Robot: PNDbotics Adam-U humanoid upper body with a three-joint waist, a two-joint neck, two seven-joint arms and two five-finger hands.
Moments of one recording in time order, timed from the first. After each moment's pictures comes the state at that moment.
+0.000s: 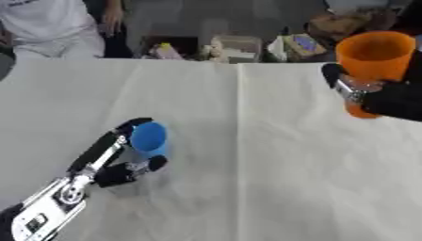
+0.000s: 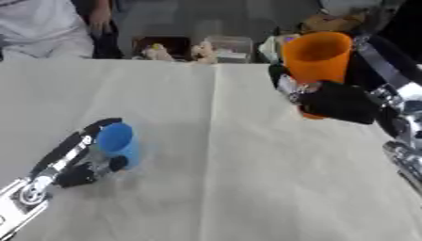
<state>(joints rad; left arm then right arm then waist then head) -0.72 0.64 -0.53 -1.35 -0.17 -0.05 0.15 -0.77 -0.71 0.30 -1.98 -0.15 0.60 -0.20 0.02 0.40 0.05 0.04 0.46</state>
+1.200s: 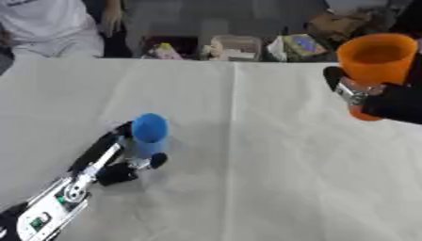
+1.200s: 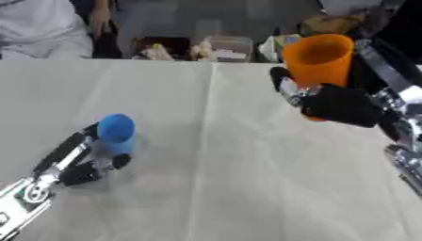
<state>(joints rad) -0.74 0.62 -0.54 -1.31 -0.24 0.02 0.16 -0.77 -0.70 0.30 -1.98 -0.17 0.60 -0.21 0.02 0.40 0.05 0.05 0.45</state>
